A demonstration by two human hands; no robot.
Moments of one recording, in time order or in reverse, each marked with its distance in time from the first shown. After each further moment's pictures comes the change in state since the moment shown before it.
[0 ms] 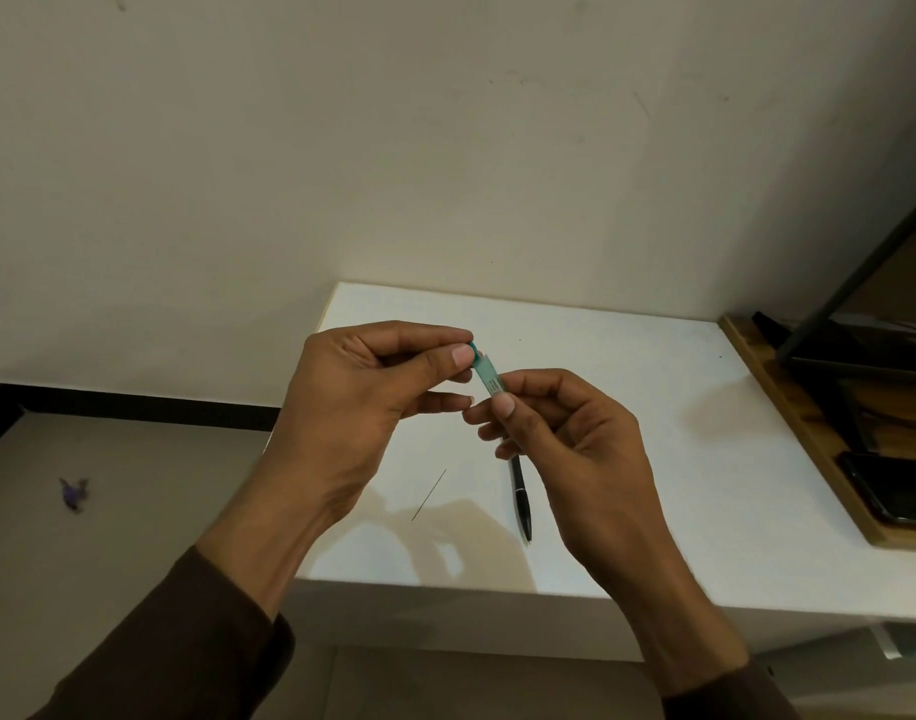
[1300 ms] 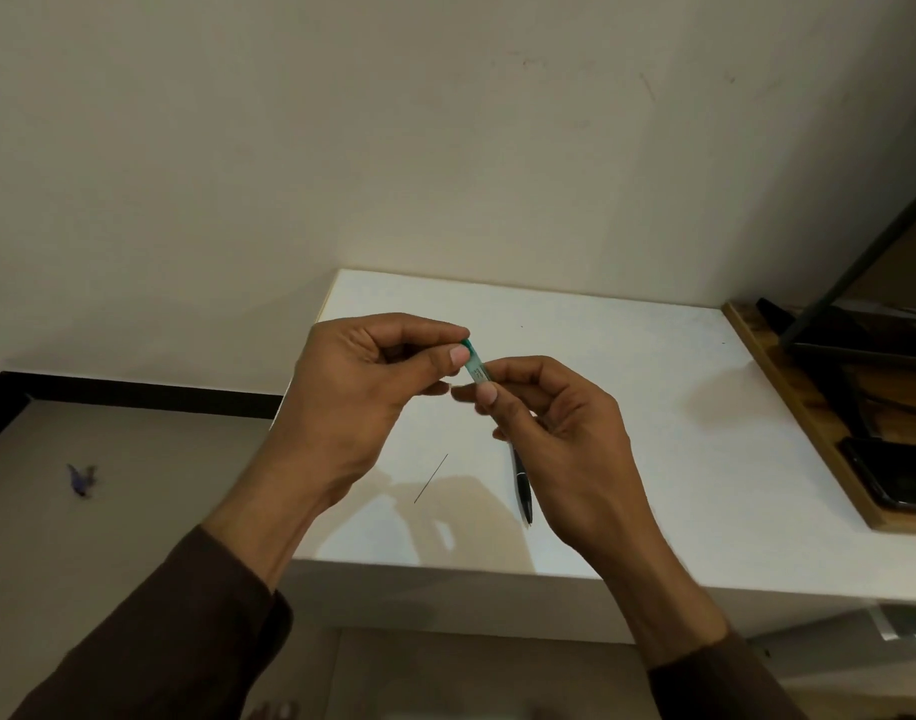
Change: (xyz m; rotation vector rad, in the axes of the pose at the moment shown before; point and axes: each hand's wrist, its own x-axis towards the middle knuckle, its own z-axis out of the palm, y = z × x) left_hand 0.002 -0.009 -0.006 0.219 0.032 0.047; right_hand 0.003 0.004 0.007 -0.145 0.019 0.026
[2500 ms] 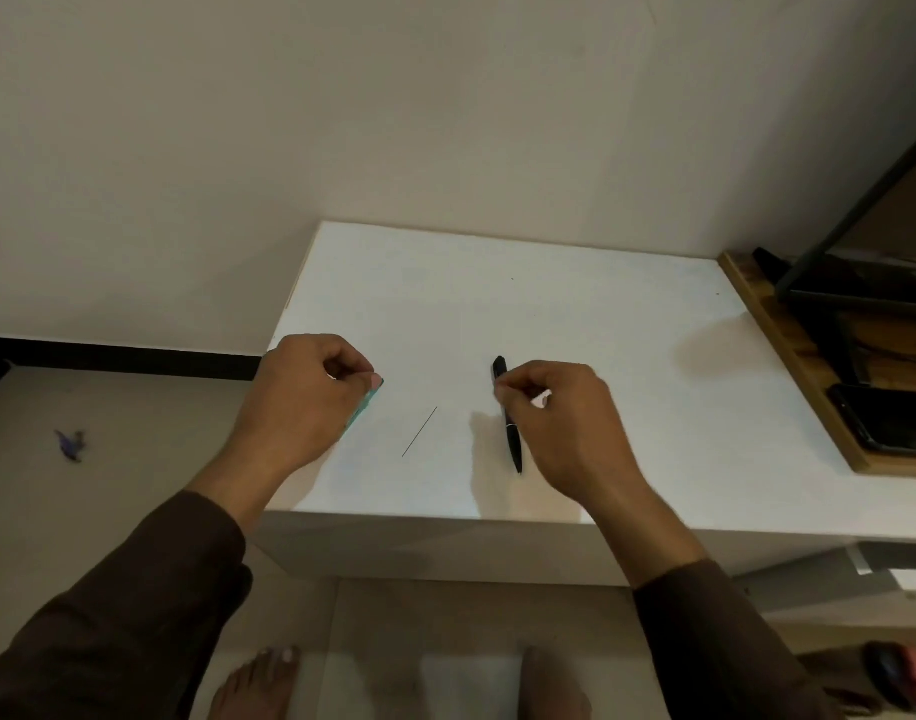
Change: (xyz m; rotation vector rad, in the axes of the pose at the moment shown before) left_hand -0.003 -0.064 -0.034 0.756 0.064 -0.136; right_hand 0.002 0.041 -0.014 -0.515 0.004 0.197
